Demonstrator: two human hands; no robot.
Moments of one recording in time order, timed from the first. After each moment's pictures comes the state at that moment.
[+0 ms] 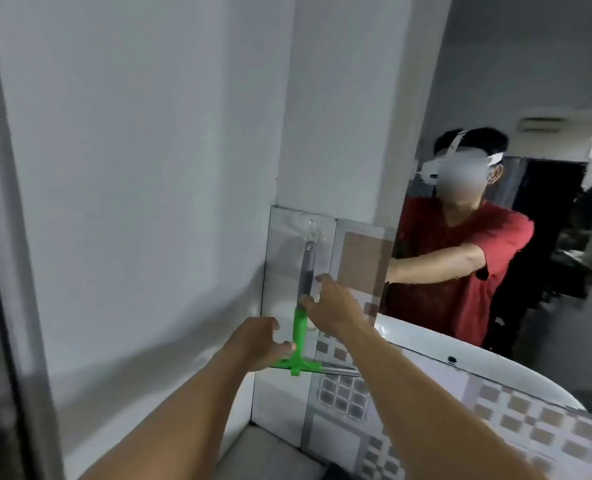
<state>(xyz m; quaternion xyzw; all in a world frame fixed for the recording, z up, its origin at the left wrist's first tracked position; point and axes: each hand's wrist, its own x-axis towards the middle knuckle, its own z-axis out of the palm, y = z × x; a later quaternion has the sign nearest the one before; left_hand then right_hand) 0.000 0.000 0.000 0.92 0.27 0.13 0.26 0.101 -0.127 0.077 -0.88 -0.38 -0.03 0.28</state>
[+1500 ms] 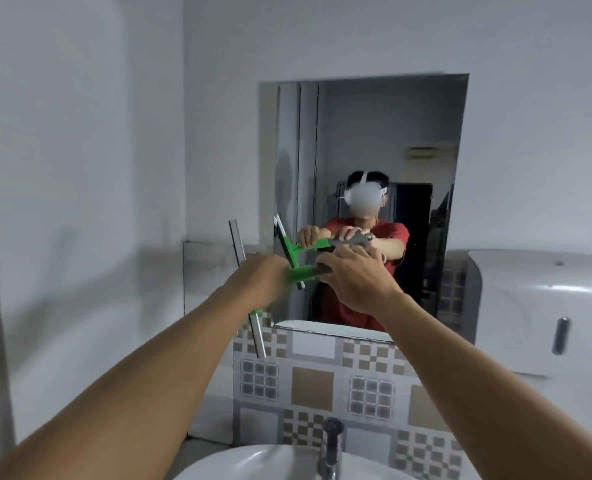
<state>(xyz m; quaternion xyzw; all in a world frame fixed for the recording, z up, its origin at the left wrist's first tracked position) -0.048 -0.222 0.189 0.96 0.03 0.27 0.10 0.034 -0.413 0.192 -0.85 -0.41 -0.33 0.07</state>
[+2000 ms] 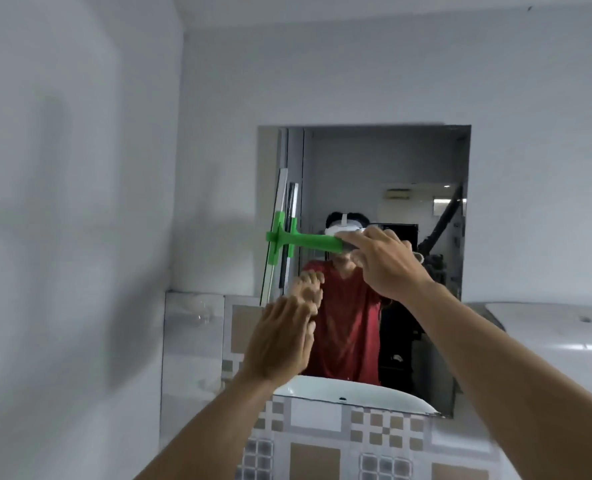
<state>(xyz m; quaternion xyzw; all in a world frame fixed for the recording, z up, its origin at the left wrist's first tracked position) 0.042 -0.202 0.146 0.82 -0.14 0.56 -0.01 0.089 -0.404 0.283 -0.83 -0.35 -0.41 0.13</state>
